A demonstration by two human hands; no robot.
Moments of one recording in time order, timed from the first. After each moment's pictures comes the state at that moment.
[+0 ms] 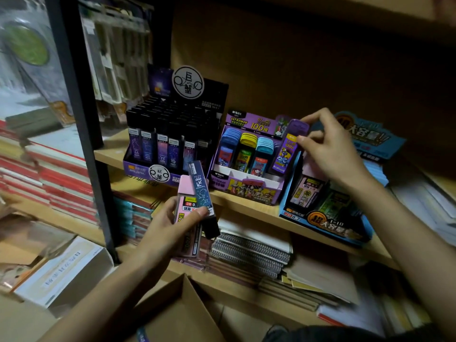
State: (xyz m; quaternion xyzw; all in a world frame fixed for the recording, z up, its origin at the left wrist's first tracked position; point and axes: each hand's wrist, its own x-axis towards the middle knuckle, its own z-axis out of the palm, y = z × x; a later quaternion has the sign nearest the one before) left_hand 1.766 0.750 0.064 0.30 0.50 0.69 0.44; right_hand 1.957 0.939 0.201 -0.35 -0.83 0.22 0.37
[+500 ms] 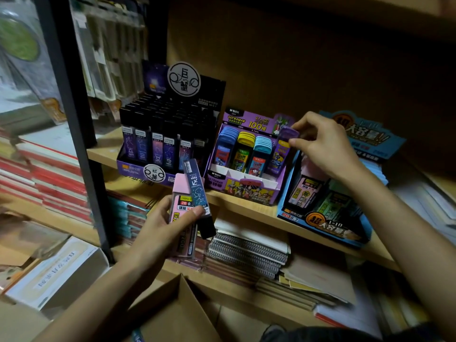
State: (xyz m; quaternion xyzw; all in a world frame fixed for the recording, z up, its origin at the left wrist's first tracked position) left_hand 1.766 0.751 0.067 0.30 0.50 0.68 0.43; right_hand 1.949 0.951 0.207 -0.38 -0.86 0.10 0.33
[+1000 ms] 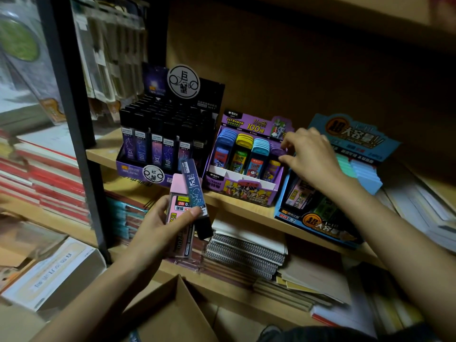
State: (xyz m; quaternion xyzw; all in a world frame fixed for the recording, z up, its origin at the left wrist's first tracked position) left_hand 1.767 0.746 0.074 0.30 0.51 0.68 0.43; right_hand 1.938 0.956 0.189 -0.42 -0.88 -0.14 0.18
